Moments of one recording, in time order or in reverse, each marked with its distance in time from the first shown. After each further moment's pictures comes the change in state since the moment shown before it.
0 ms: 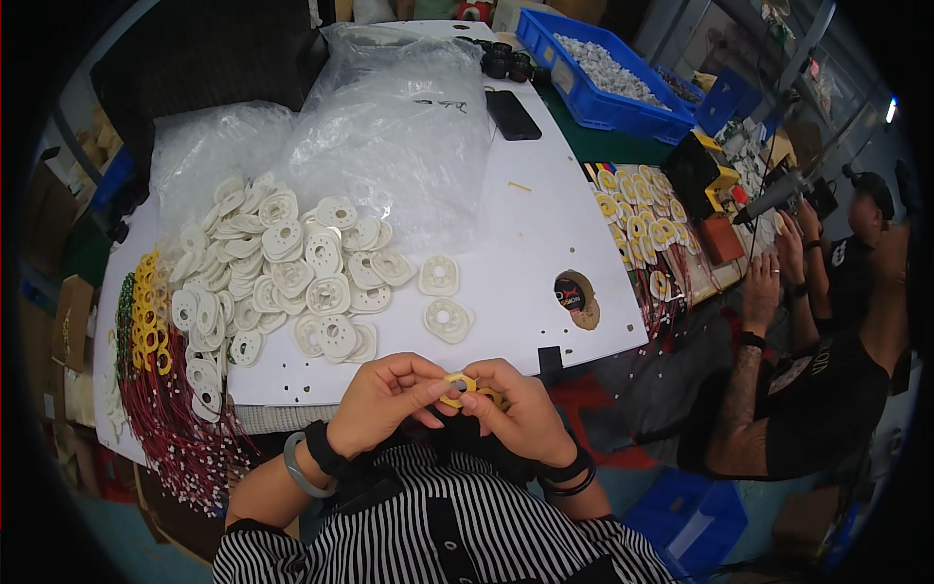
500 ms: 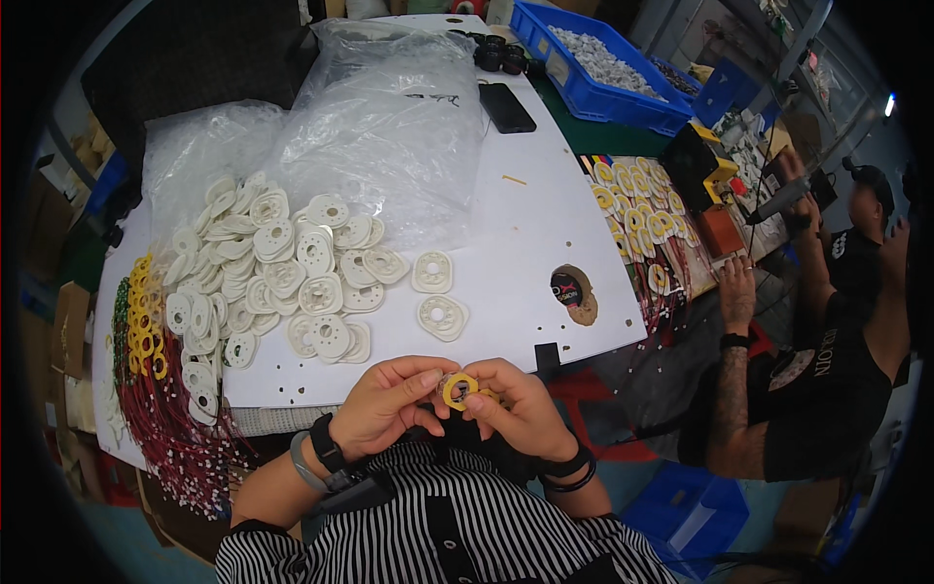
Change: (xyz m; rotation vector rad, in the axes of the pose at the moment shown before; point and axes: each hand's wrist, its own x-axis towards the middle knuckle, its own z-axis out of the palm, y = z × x) left_hand 0.009 -0.016 -0.003 -0.511 -0.153 -0.126; right_hand -0.003 0.005 -0.006 0.257 -0.086 0.041
